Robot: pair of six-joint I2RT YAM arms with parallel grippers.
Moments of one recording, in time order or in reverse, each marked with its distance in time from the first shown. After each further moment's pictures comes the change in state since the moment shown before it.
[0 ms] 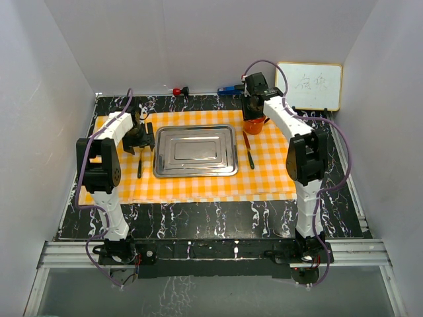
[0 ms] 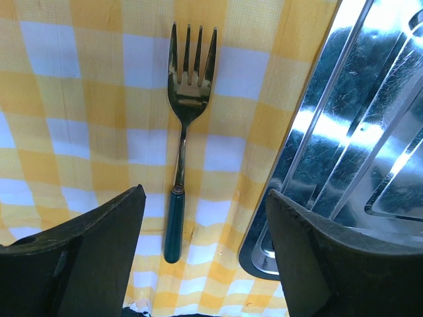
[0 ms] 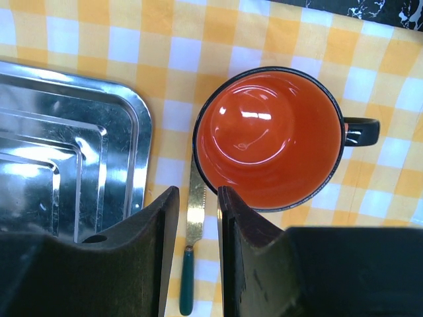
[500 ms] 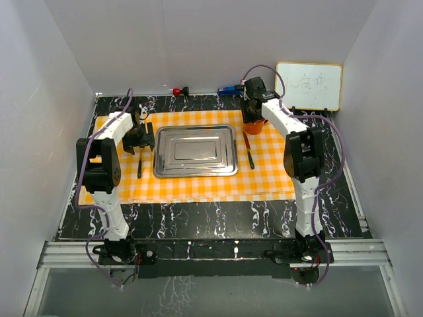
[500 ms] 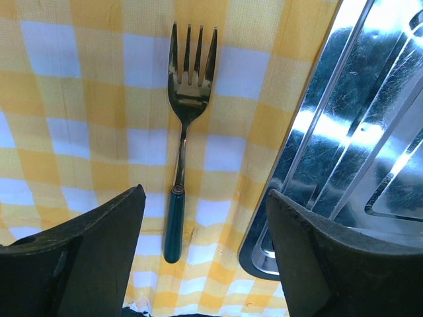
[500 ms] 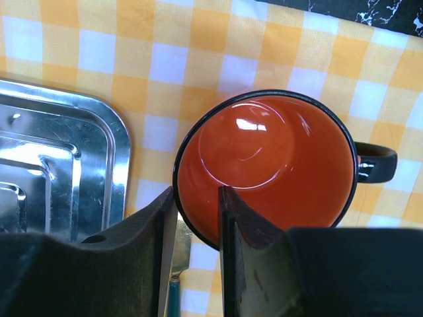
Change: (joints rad) left arm 0.000 0.000 0.000 0.000 0.000 -0.002; right arm -0.007 0.069 -0.018 0.077 0.008 -0.029
